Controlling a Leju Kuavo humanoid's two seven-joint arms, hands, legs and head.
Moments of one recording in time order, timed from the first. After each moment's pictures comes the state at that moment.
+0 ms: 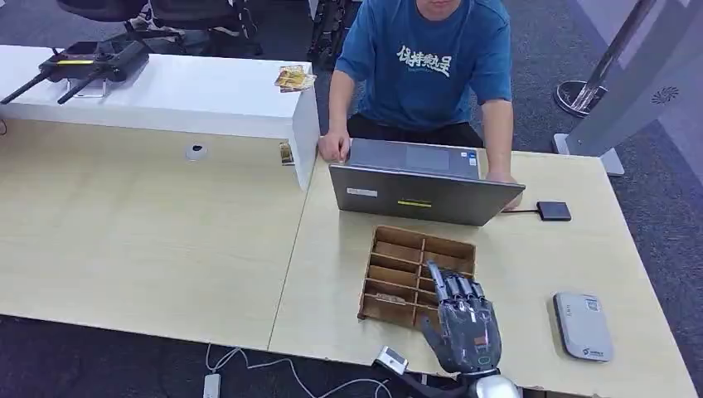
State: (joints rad) left arm -0.09 -0.27 1.26 -0.20 -1.26 0.00 0.20; right arm -0.11 -0.23 0.70 -1.48 1.32 -0.41 0.34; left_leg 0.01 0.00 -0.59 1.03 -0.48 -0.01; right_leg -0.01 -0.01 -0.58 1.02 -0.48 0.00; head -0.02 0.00
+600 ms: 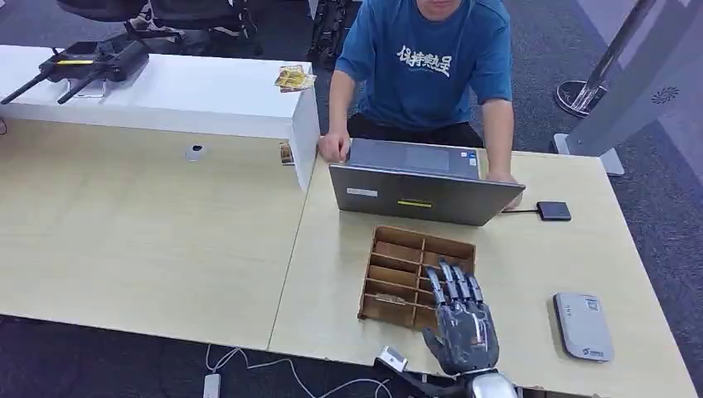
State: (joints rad) left arm -0.09 -0.27 1.26 -0.20 -1.27 0.00 0.20; right arm -0.12 -0.23 0.70 -1.42 1.33 -0.32 0.36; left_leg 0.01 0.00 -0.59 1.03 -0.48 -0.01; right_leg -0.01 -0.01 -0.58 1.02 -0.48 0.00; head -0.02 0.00
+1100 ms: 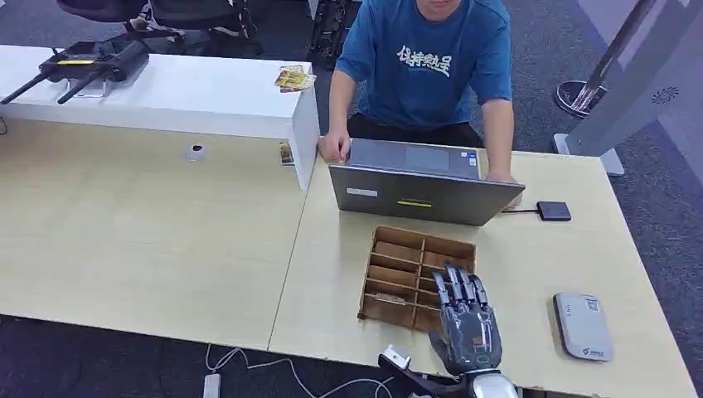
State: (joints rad) left arm -0.09 -0.27 1.26 -0.20 -1.26 0.00 0.22; right arm -0.12 -0.23 0.69 -1.40 1.34 -0.33 0.39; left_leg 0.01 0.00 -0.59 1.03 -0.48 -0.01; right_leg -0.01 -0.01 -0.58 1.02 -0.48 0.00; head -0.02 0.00
